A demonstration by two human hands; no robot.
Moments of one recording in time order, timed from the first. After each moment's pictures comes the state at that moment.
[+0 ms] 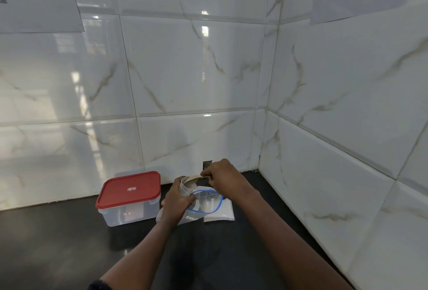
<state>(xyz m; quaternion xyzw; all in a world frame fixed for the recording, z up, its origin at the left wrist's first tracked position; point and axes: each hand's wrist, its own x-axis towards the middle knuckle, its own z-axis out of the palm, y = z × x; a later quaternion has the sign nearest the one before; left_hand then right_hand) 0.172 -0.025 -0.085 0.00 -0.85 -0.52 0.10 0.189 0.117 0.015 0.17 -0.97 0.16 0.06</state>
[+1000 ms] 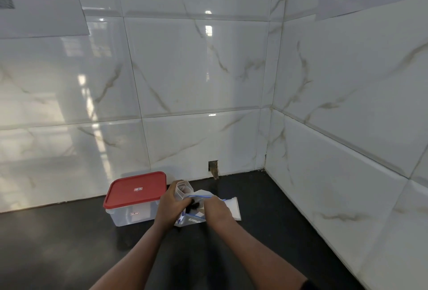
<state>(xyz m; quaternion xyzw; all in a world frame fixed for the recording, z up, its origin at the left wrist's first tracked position) 0.181 -0.055 -0.088 -0.05 -0.84 -0.53 0.14 0.190 0.078 -0.071 0.02 -0.97 0.23 -0.09</state>
